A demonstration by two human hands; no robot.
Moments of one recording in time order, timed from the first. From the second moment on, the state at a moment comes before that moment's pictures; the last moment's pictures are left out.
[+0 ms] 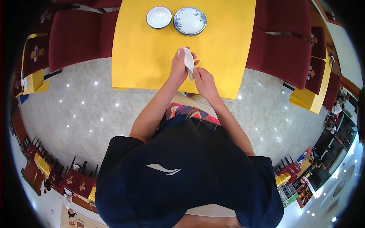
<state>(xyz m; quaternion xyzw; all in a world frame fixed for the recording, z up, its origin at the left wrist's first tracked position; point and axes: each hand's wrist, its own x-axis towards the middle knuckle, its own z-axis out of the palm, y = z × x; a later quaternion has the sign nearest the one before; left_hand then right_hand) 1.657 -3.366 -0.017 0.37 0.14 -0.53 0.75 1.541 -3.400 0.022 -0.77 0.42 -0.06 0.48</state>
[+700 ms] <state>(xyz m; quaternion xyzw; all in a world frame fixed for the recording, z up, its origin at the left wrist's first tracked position) 1.752 -3.425 -0.181 0.85 -0.11 -0.07 0.51 1.358 -3.394 -0.058 -0.74 0.54 0.13 0.37</state>
